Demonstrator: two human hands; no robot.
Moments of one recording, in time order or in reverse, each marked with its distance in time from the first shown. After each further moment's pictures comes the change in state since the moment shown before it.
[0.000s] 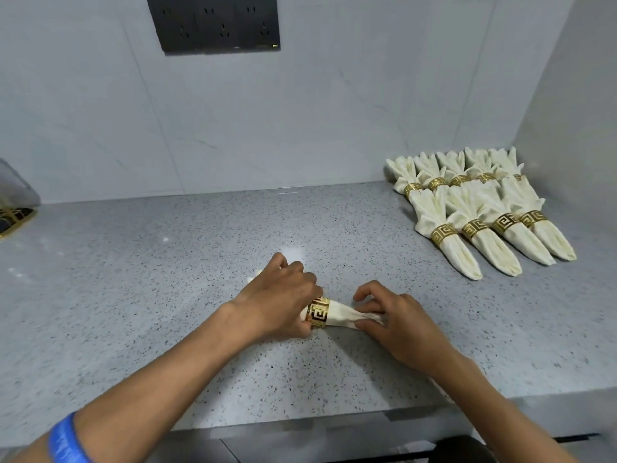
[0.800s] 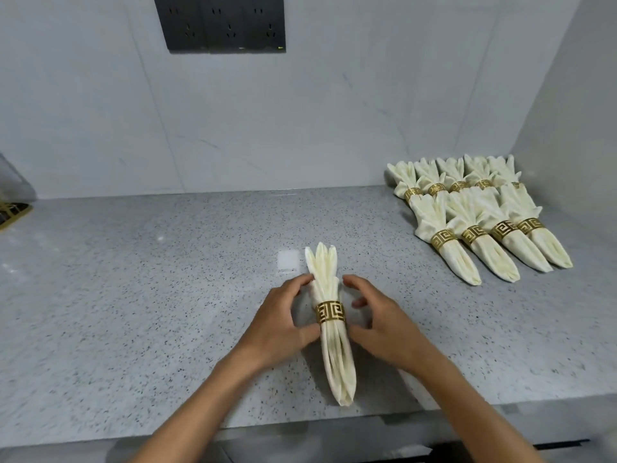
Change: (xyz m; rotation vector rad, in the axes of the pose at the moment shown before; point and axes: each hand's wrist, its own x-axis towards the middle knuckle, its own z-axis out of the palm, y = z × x) left_hand -0.023 0.026 0.040 -1.088 0.156 -0.506; right_hand 0.005 -0.026 0.009 0.152 -0.081 0.154
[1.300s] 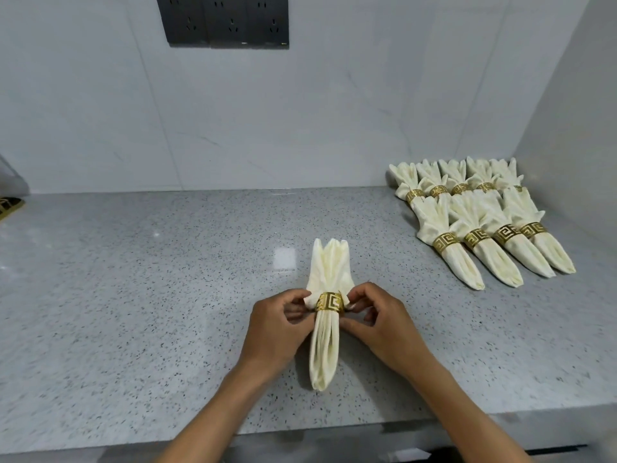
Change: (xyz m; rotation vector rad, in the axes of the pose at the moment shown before) left_hand 0.006 -0.013 0.016 -0.194 0.327 0.023; right_hand 0.013 0.013 0.012 0.110 0.244 -0.154
